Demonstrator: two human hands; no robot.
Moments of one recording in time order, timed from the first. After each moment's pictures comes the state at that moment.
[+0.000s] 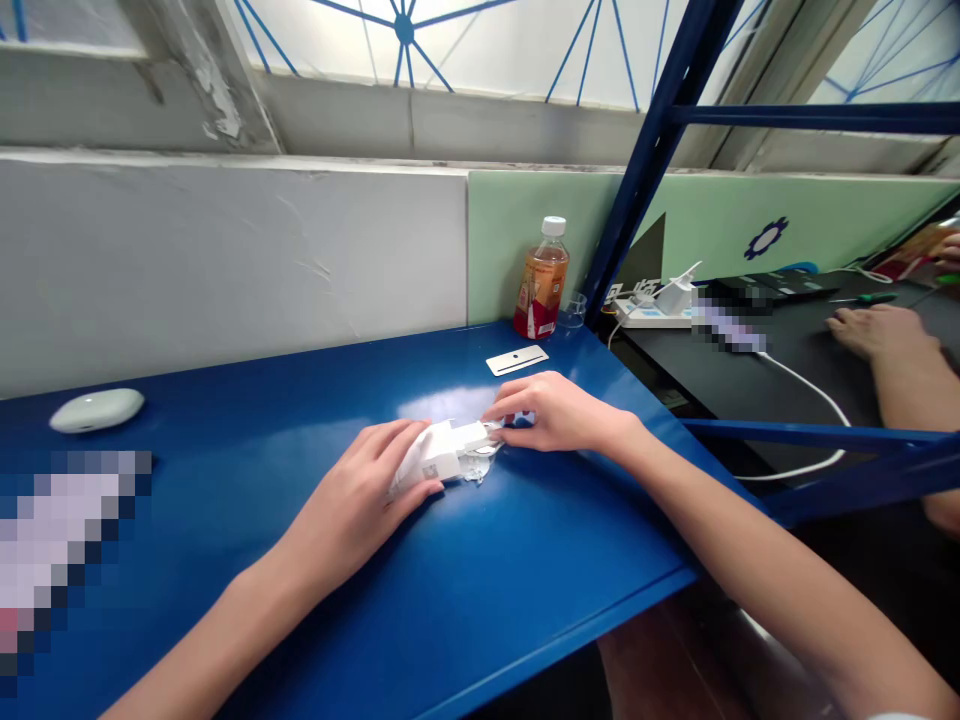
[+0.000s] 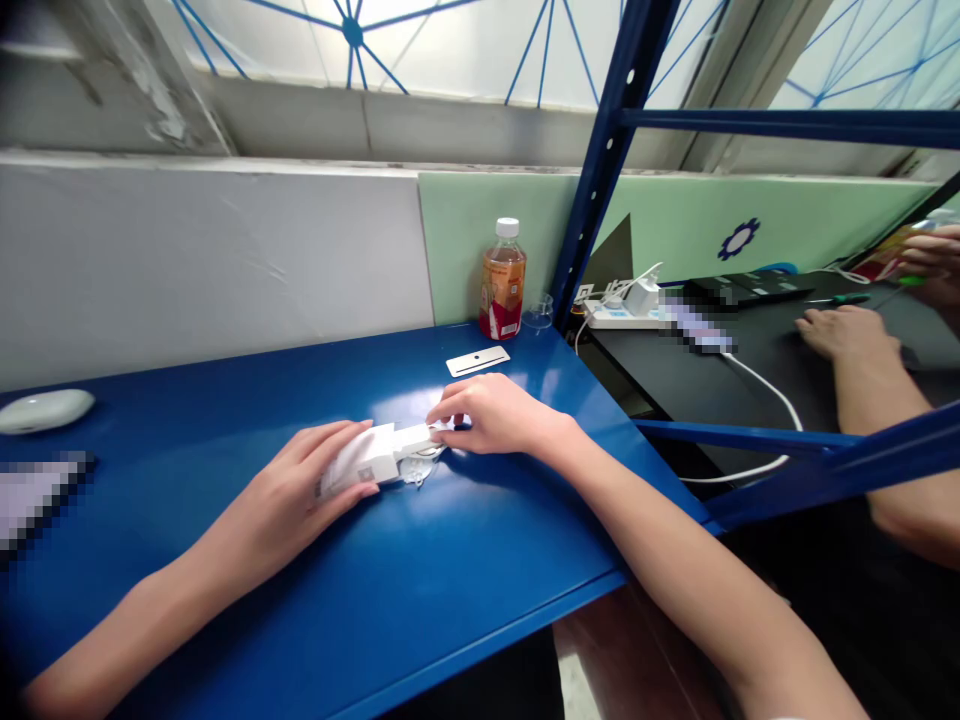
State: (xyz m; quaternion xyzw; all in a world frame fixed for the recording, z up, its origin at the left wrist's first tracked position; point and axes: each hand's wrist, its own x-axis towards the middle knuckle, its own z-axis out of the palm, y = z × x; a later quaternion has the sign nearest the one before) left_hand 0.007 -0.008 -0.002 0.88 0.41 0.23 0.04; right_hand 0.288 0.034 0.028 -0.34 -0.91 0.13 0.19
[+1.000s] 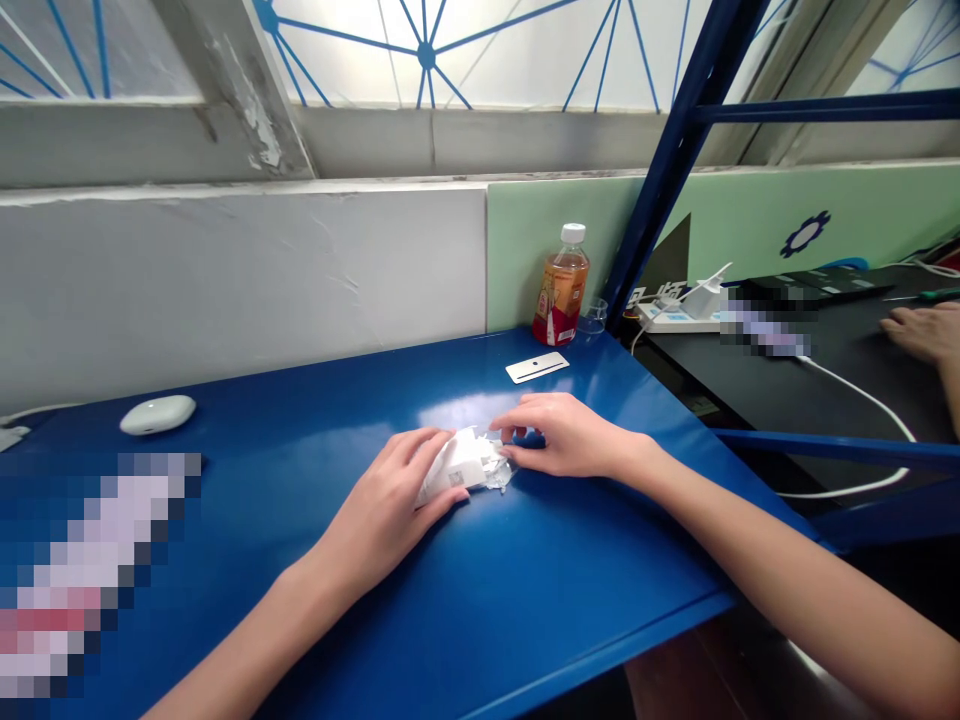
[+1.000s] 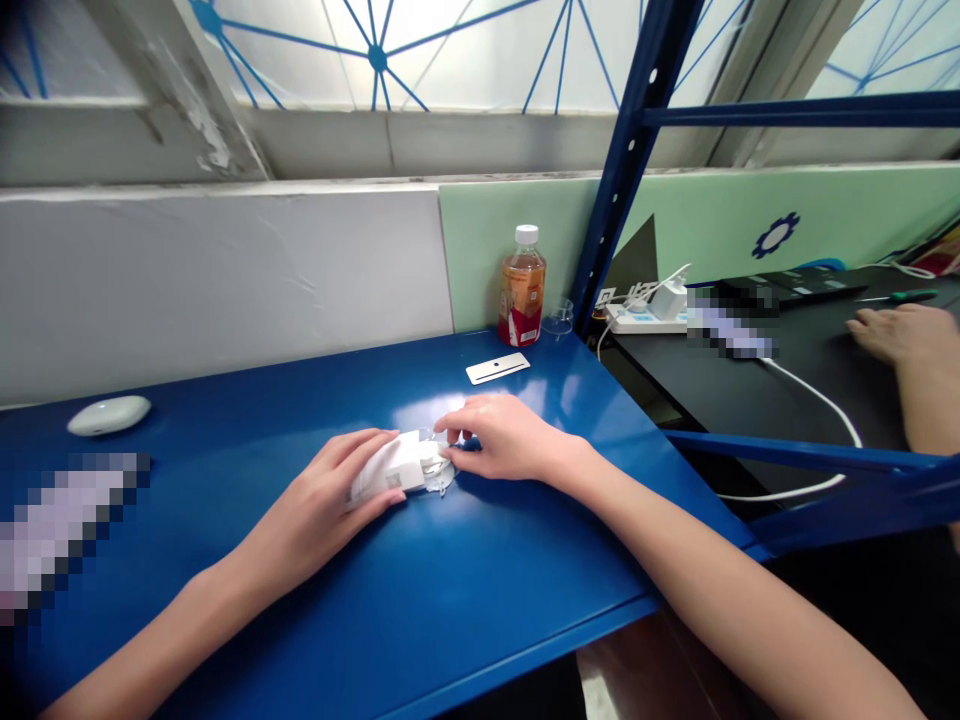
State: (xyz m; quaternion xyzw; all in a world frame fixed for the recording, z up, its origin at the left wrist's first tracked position) left_hand 0.009 -0.011 -0.002 0.88 0.41 0.22 0.06; right_hand 0.273 0.025 0.021 -0.35 -0.90 0.12 0.21
